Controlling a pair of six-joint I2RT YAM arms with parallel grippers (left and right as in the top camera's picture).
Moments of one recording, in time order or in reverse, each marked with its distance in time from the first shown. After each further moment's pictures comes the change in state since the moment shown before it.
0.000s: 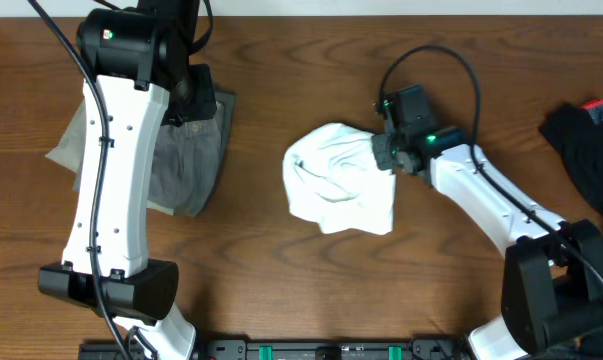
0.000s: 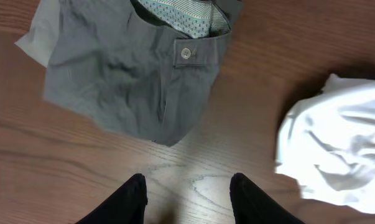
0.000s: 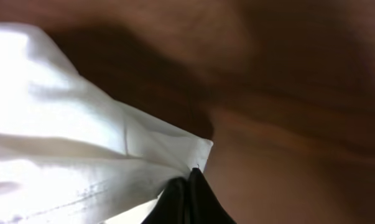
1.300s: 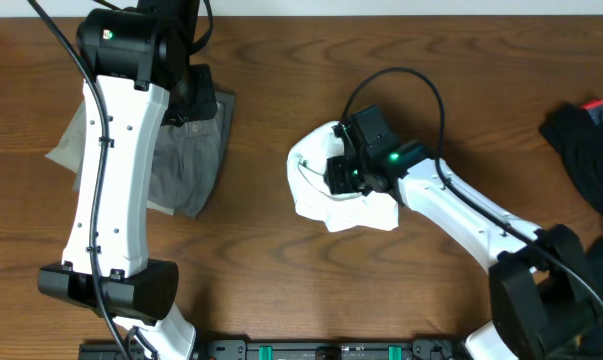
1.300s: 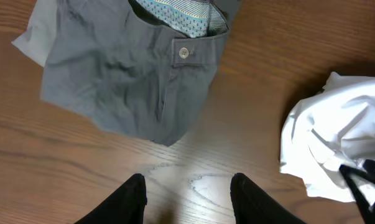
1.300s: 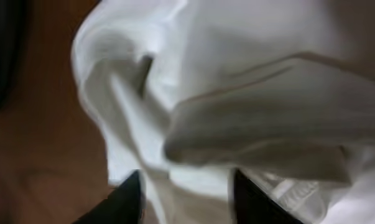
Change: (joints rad) left arm 0.000 0.000 0.000 0.000 0.008 0.000; right arm 0.196 0.006 0.000 -0.043 -0.267 0.348
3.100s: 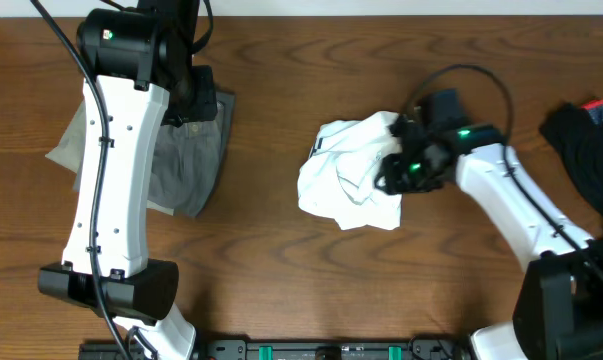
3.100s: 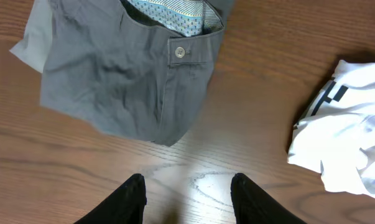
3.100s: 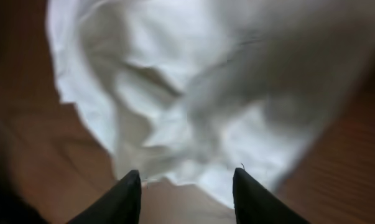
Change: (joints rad) left arm 0.000 0.000 0.000 0.001 0.011 0.048; right arm -0.254 -0.077 0.005 -0.307 -0.180 -0.311
